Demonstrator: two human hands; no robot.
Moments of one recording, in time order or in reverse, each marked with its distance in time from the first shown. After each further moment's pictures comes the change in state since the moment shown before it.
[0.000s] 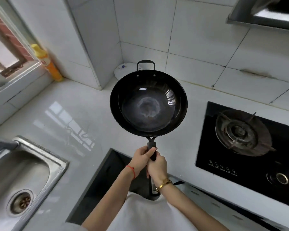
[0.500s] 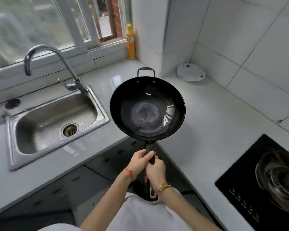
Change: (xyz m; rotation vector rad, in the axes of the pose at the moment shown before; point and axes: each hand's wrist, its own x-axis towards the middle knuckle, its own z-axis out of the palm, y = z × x) left_hand -0.106 -0.067 -0.002 -0.247 0.482 0.045; right_hand -0.067 0.042 0.013 -0.218 -0.476 -0.137
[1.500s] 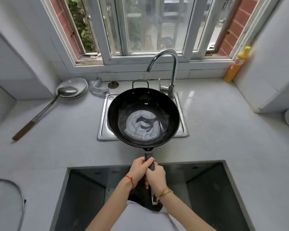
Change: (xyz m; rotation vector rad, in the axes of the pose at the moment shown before) left_hand -0.084 -0.049 -0.235 -0.343 0.502 -0.050; right_hand -0.046 -0.029 0.246 -0.302 -0.459 -0.126
